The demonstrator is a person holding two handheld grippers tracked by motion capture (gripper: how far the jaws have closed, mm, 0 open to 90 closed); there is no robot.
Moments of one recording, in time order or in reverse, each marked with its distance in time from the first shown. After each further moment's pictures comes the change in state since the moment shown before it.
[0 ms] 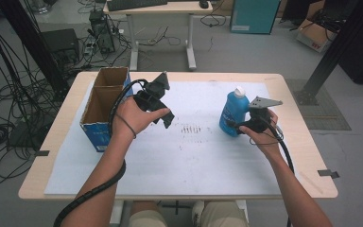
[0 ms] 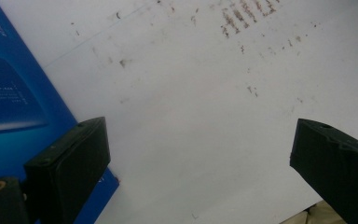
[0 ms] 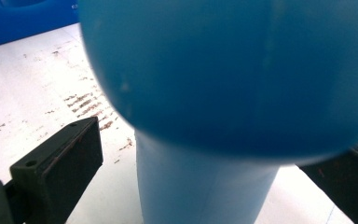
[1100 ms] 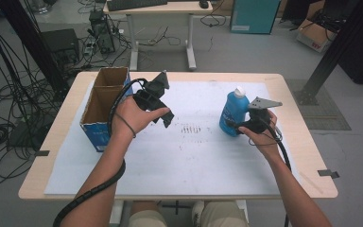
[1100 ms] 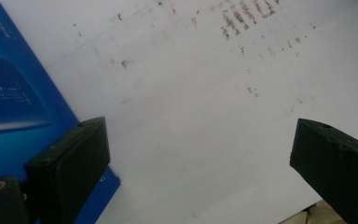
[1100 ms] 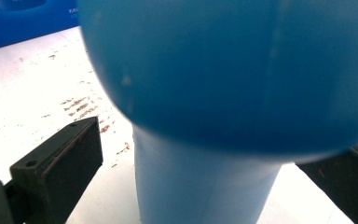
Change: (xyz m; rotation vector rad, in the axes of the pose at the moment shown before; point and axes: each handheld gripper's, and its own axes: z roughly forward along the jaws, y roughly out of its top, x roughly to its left) left arm 0.000 0.001 -0.003 -0.008 0.003 -0.002; right arm 0.001 -0.002 0.001 -0.021 -0.014 0.003
